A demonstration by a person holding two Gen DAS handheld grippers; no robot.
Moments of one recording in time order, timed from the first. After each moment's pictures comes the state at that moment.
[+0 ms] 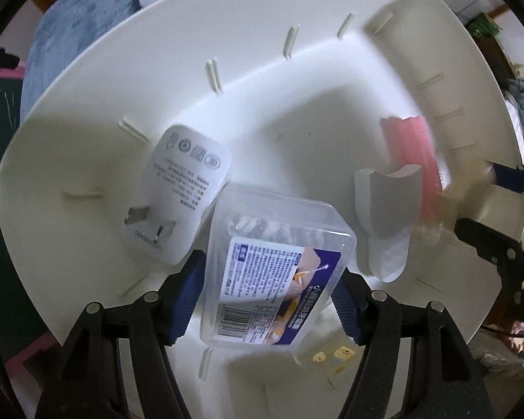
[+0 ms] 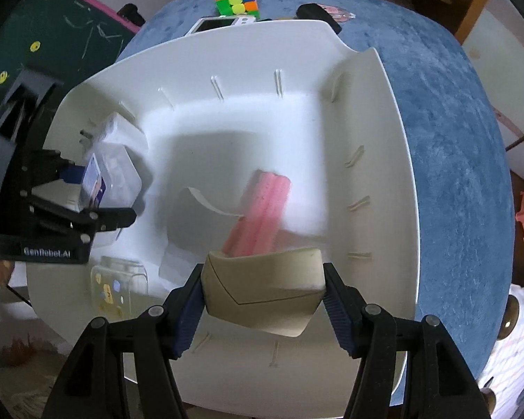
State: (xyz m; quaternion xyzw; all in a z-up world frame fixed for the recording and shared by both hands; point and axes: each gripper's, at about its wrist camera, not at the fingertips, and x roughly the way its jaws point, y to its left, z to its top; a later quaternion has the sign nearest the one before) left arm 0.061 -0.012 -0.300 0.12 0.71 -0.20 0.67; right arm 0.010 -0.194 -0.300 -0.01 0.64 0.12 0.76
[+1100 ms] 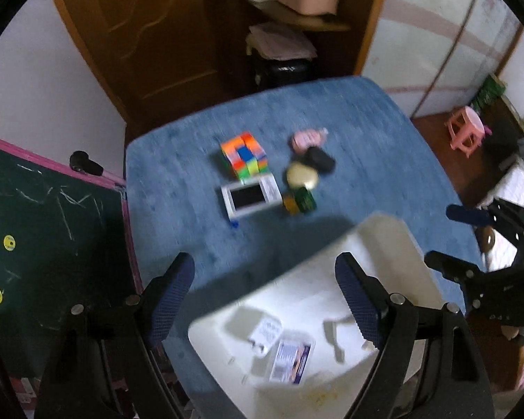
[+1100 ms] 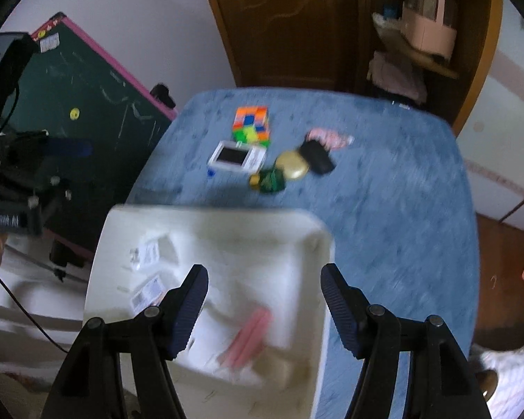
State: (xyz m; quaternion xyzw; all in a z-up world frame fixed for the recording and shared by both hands) left arm 0.165 -0.032 -0.118 0.11 0.56 -0.14 0.81; right arm 0.088 -0.230 -0.186 0.01 0.52 0.17 0.84
